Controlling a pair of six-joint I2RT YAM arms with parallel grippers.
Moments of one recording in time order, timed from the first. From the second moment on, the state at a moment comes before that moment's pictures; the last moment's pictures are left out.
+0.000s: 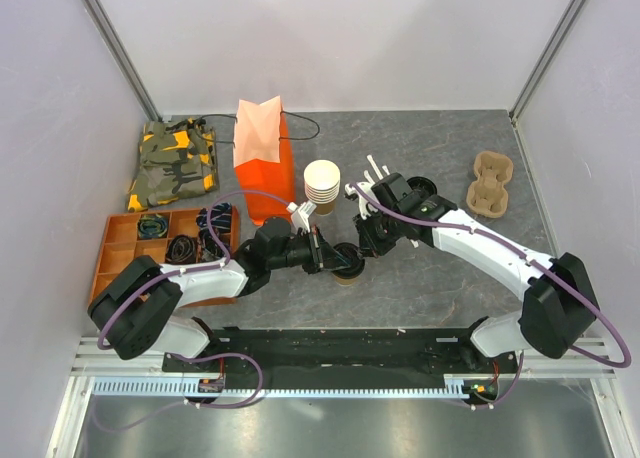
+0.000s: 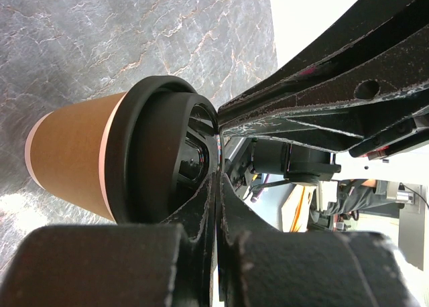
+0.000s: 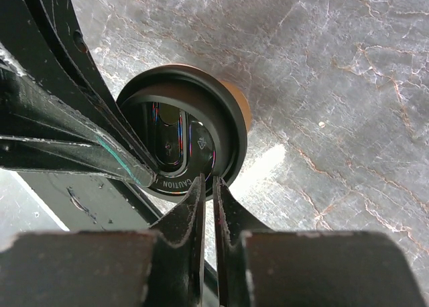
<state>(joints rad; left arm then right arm) -0.75 1.40 0.48 0.55 0.44 -1.03 0.67 1.42 1.05 -0.62 -0.32 0.09</state>
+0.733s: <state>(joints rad) -0.75 1.29 0.52 0.48 0.44 -0.95 0.67 1.36 1.11 -0.70 -0.34 0.05</state>
